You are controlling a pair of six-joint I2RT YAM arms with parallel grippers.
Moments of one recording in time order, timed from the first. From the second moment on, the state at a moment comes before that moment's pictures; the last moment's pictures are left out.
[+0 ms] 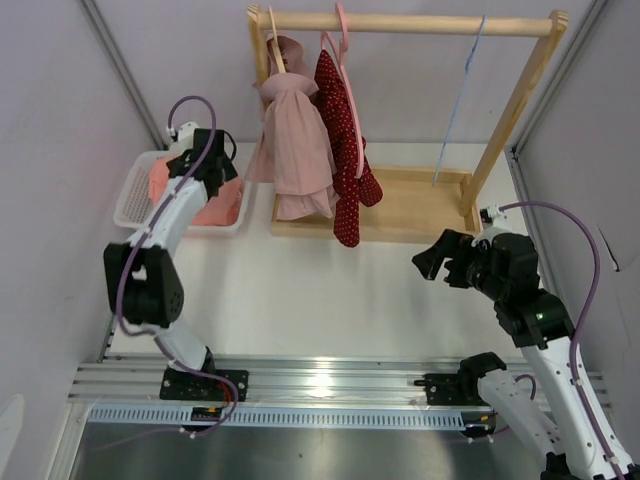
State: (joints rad) left arm -0.13 1.60 1.40 -0.52 -0.55 -0.52; right arm 0.29 0.66 0.87 -0.69 -0.17 0.50
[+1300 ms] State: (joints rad) left arm -0.03 2.13 1.66 -0.67 -0.33 -0.61; right arm 0.29 0.53 0.93 -0.77 -0.20 0.50
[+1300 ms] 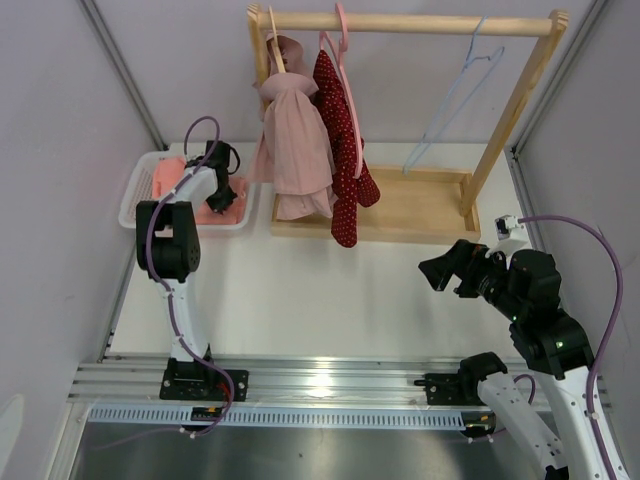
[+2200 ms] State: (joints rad) left arm -0.03 1.81 1.89 -0.71 -0.28 -0.57; right arm 0.29 0.55 0.92 -0.74 -0.24 0.51
